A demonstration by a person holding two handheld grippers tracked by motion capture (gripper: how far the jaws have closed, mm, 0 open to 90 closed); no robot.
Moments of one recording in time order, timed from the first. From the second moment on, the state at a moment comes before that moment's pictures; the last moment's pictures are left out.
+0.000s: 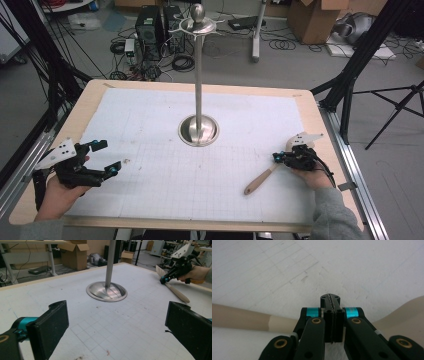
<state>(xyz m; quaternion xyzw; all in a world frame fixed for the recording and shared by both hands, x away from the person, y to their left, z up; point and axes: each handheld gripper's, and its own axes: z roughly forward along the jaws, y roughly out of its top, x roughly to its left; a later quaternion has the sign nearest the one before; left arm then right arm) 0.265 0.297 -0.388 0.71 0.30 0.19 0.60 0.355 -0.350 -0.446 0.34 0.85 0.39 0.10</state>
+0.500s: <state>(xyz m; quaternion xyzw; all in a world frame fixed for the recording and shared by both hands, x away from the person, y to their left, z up) 0.271 0.288 -0.389 0.72 0.29 0.17 0.61 0.313 -0.362 -0.447 0.35 0.84 0.41 0.10</state>
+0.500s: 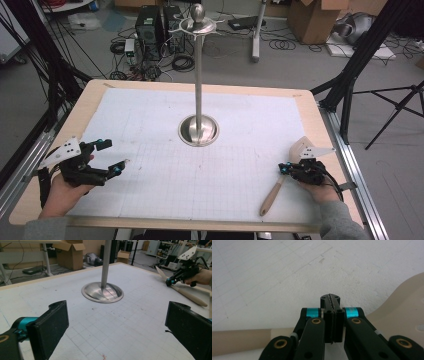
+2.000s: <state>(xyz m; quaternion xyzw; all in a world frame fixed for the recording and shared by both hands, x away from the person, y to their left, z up) 0.287 0.275 -0.390 0.72 0.28 0.16 0.61 0.281 -0.303 -0.444 0.22 0.88 0.42 0.07</state>
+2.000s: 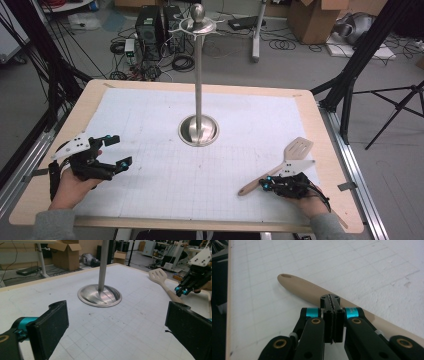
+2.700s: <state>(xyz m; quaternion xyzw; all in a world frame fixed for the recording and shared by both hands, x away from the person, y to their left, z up) 0.288 0.276 -0.392 0.72 0.28 0.16 0.61 0.328 -0.259 -0.445 0.31 0.85 0.41 0.14</state>
